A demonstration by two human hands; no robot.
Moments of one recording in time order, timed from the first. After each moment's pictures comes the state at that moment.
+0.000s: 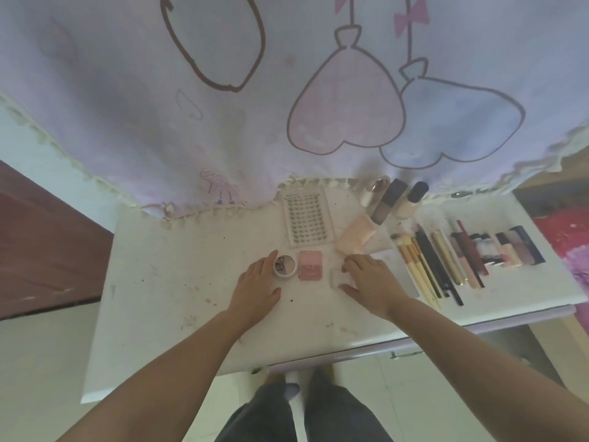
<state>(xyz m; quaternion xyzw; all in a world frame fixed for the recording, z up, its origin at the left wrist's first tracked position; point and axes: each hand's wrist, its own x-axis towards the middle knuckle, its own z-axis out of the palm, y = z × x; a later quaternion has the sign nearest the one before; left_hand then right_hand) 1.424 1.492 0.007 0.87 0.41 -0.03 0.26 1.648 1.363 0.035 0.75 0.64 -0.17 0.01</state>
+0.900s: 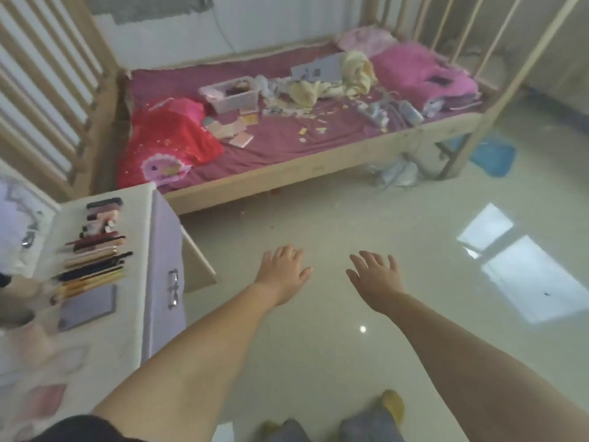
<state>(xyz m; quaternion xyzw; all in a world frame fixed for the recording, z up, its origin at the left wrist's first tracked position) 1.443 1.139 0.083 0.88 -0.46 -0.12 0.00 1.303 0.982 0.064 0.95 -0.26 -0.14 -0.08</state>
